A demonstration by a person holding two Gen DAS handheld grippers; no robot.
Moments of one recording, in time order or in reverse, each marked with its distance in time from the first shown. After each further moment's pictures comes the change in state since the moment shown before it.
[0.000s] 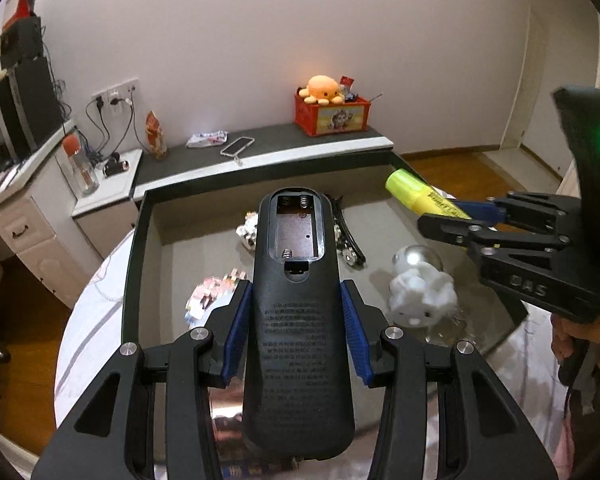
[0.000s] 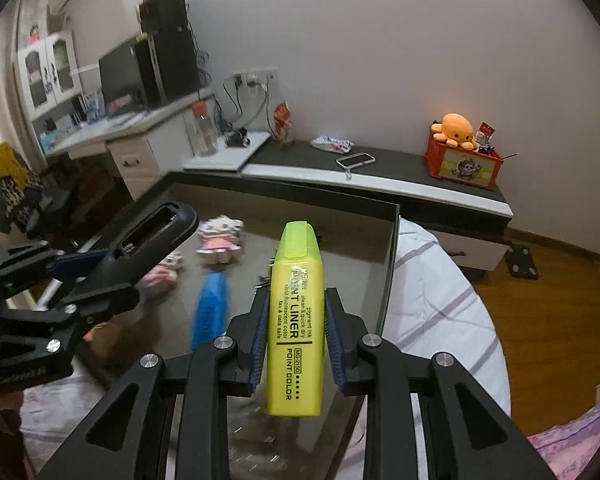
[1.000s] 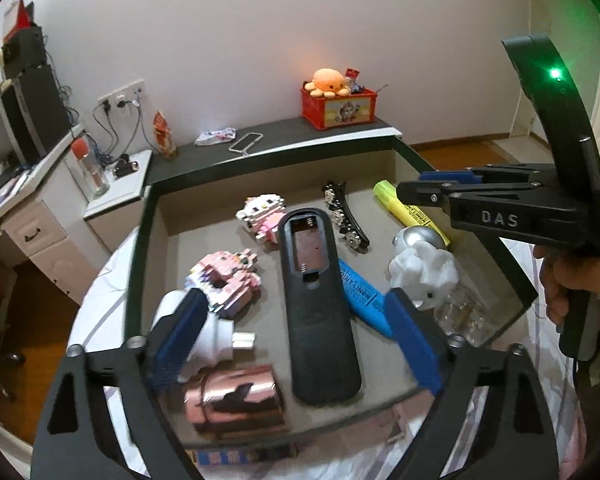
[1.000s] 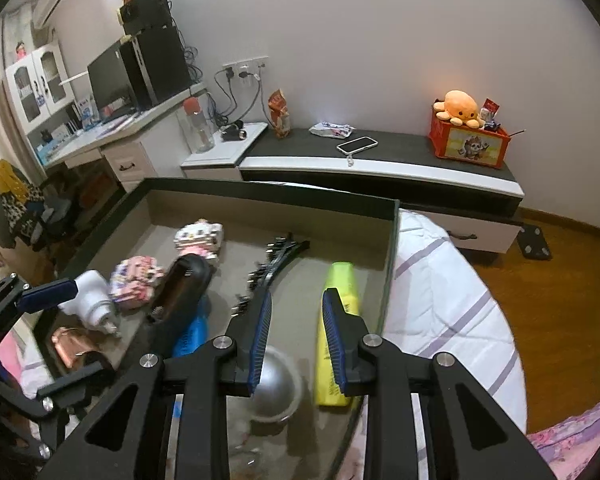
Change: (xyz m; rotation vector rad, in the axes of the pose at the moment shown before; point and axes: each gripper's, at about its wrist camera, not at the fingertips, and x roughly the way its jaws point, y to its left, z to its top) left arm -0.014 -0.007 -0.016 0.027 0.008 0.067; right arm 0.016 -0.020 0.012 0.079 0.031 0.065
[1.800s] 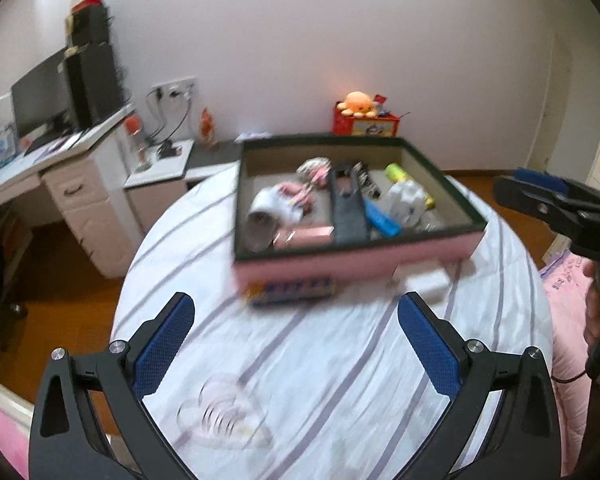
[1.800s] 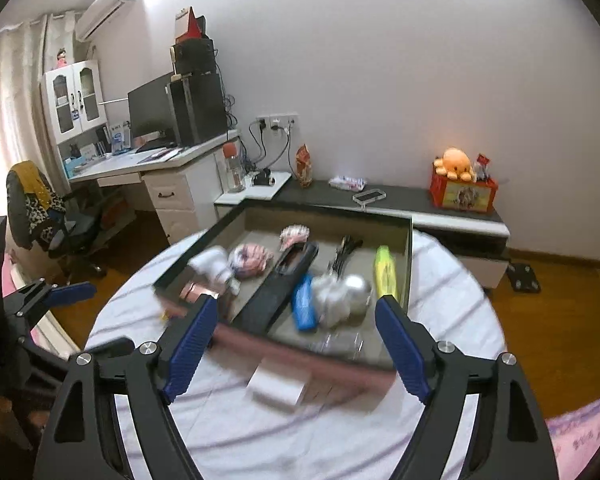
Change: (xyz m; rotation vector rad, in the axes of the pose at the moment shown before) left arm -0.120 0.040 -0.106 -0.152 -0.061 0.053; right arm -0.138 0.091 -0.085 -0.057 -0.201 -0.015
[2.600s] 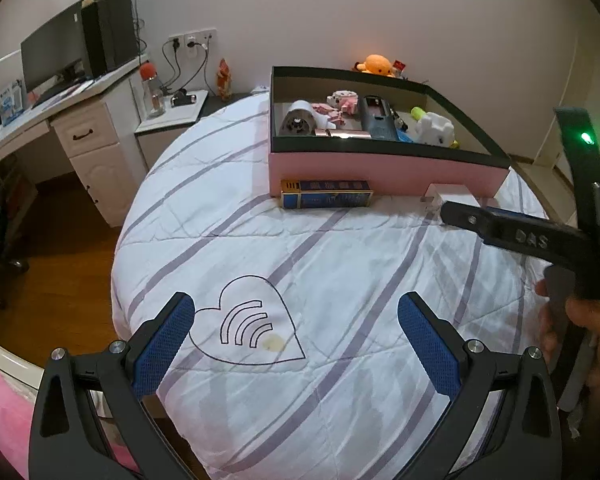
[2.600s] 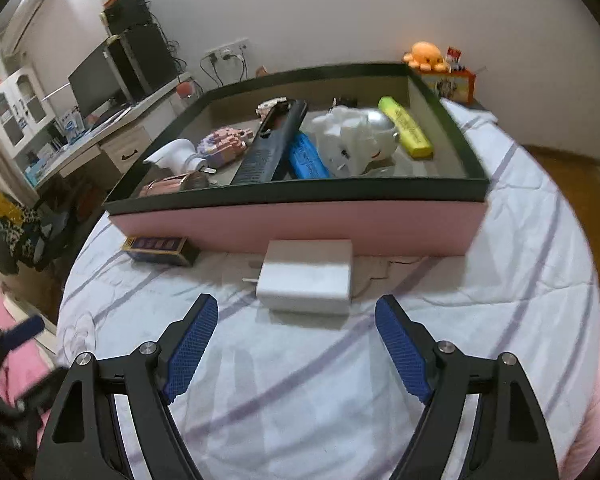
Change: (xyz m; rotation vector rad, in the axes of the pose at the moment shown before) left arm 0.011 0.021 -0.054 -0.049 0.134 0.005; right arm 0.083 0.012 -0.069 0.243 0.254 -0.051
